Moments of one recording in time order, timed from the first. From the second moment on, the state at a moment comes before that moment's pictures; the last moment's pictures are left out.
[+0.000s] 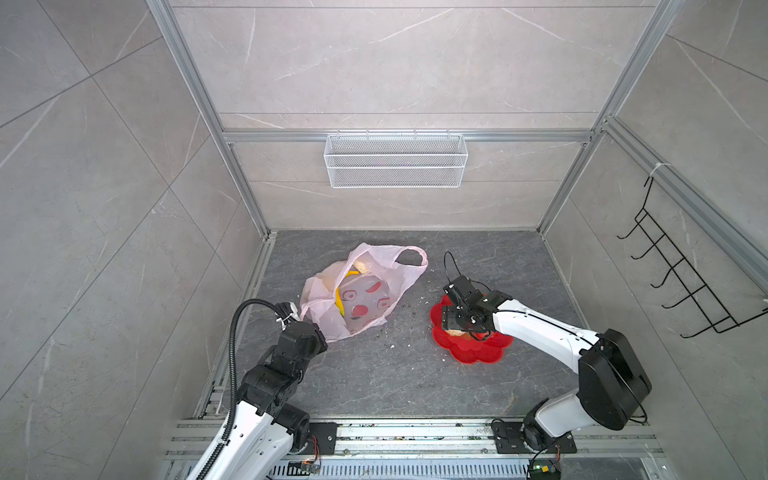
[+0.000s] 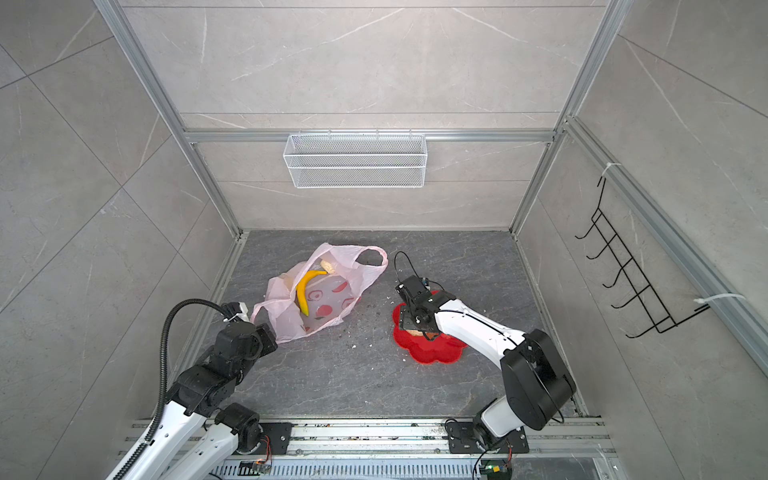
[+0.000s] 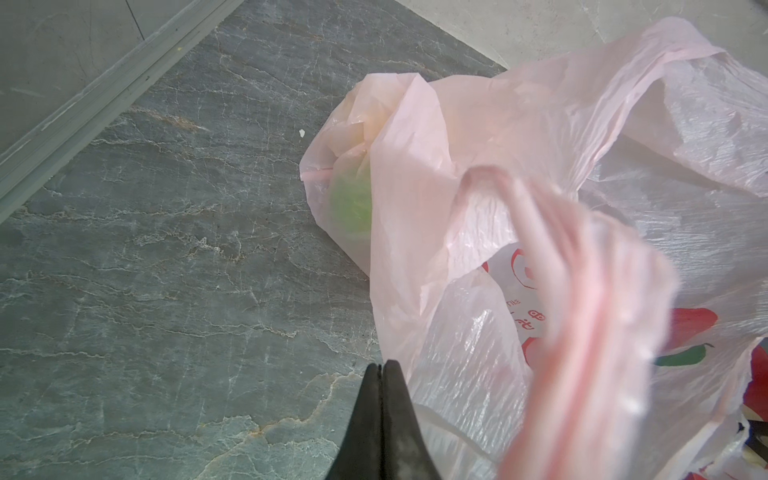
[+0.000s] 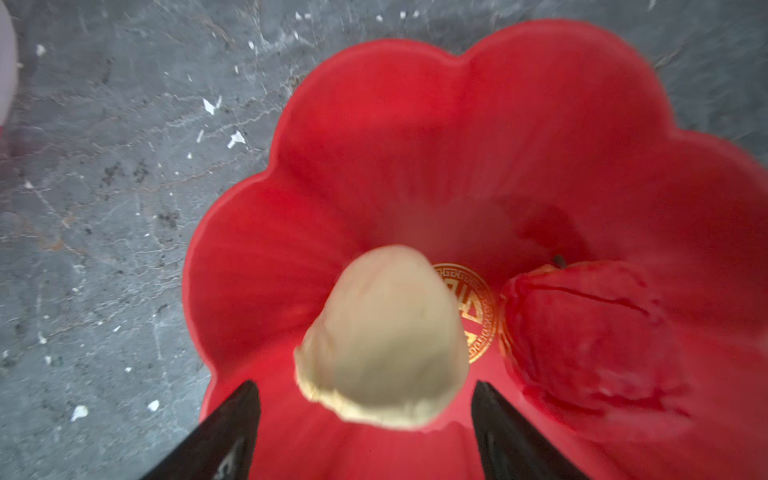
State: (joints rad) left arm -0.43 0.57 0.58 -0.70 -0.36 -0.67; right arm 0.61 1.51 1.04 -0.71 0.21 0.61
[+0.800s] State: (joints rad) left arm -0.43 0.55 0.58 -0.71 -0.36 -0.67; right arm 0.68 1.51 1.24 -0.45 0.03 0.59
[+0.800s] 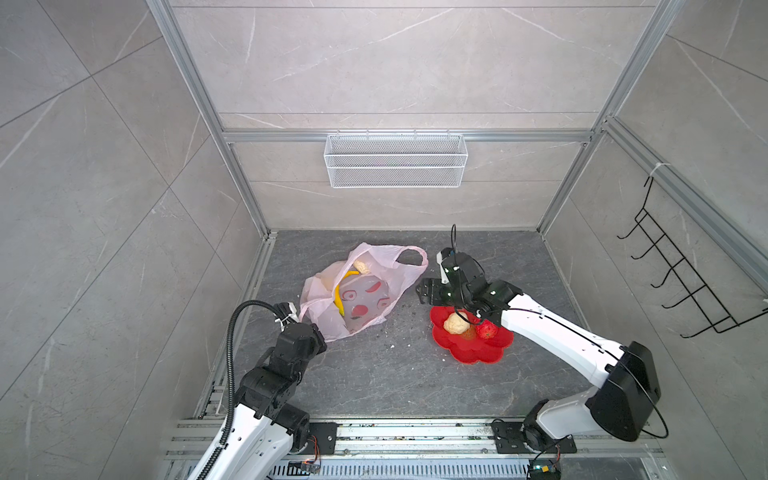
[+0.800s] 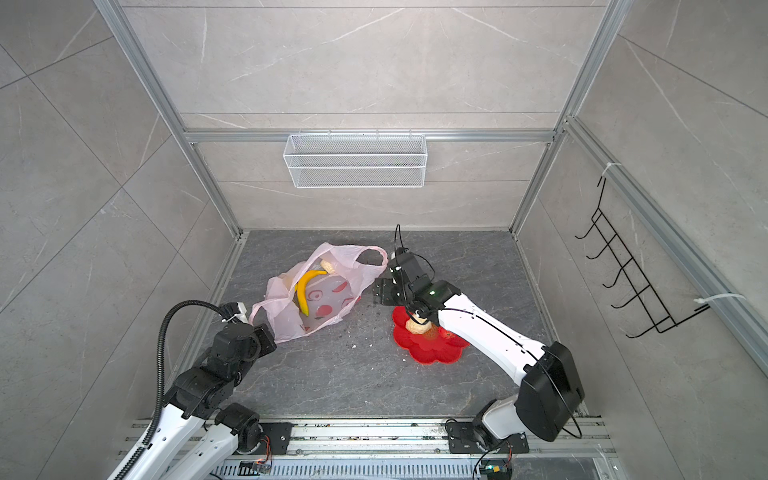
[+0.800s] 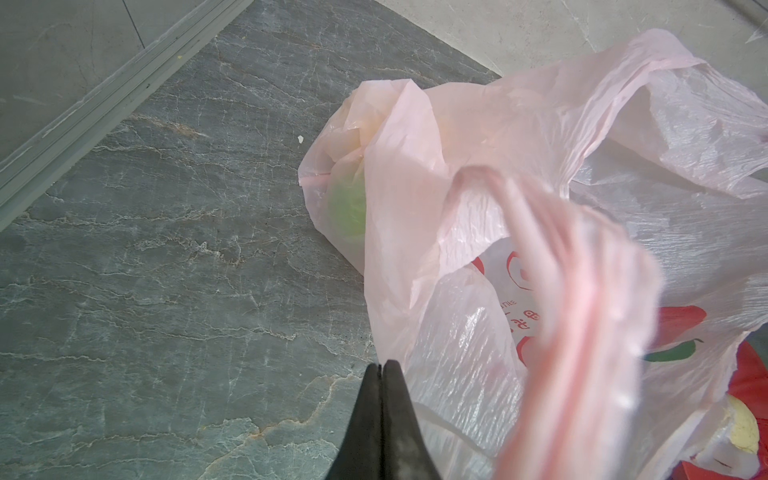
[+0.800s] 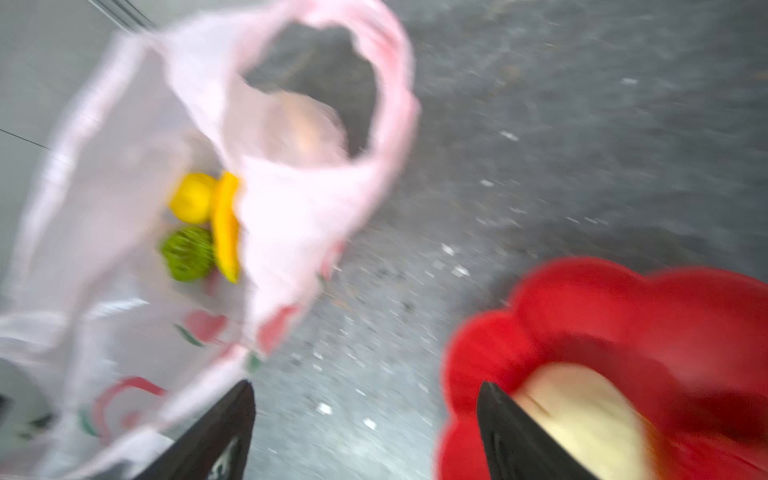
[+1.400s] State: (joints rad) left arm -0.43 0.58 0.68 -0.68 -0.38 -0.61; right arm 0.70 1.91 1.57 -0.35 -0.04 0.67
